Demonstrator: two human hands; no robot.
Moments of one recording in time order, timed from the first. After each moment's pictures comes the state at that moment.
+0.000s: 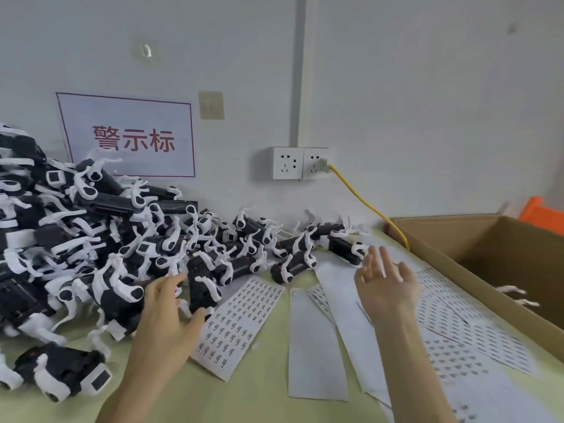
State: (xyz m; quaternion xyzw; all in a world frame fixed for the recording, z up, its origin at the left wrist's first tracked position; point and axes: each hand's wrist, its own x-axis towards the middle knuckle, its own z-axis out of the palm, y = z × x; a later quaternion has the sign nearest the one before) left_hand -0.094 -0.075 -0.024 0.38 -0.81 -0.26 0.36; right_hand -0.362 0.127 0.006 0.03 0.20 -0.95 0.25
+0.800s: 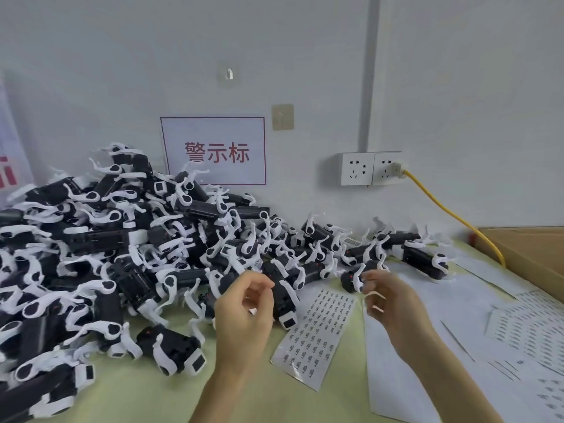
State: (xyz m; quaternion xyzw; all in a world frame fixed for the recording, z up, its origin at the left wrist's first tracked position) left_hand -0.085 -0.055 0.000 0.24 -0.72 -0.33 0.56; right_hand -0.287 0.063 0.005 -0.20 0.54 -0.76 0.29
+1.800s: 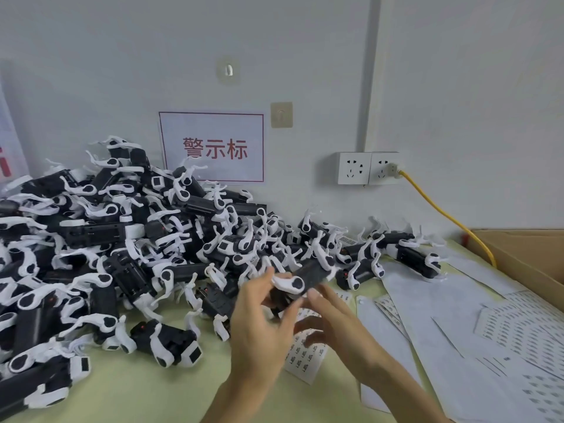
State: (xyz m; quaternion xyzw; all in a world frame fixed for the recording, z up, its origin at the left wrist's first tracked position) left_hand -0.101 -0.037 -0.025 0.14 -0.72 -0.25 0.64; right_hand -0.224 0.052 -0.008 -0.44 0.54 -0.60 0.40
